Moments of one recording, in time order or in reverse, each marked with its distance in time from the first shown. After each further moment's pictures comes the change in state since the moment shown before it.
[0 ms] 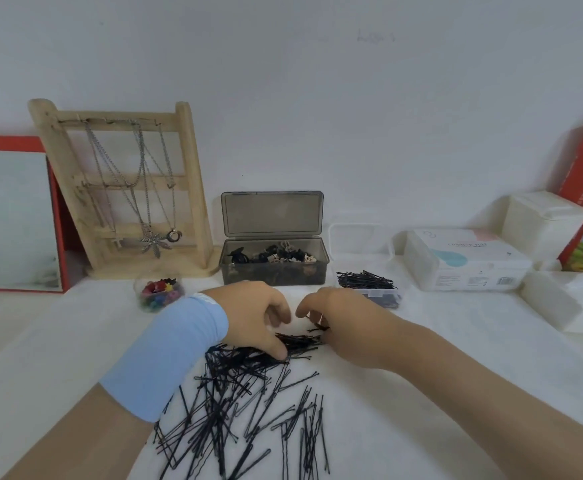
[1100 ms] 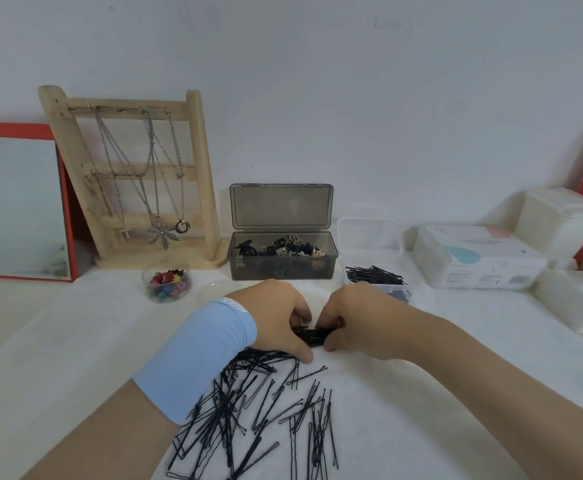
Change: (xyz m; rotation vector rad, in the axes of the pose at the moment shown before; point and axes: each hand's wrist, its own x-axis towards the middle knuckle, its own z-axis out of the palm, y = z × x) left_hand 0.011 0.013 0.018 0.032 0.088 0.029; right_hand -0.003 0.001 -0.012 -0.004 -0.092 -0.015
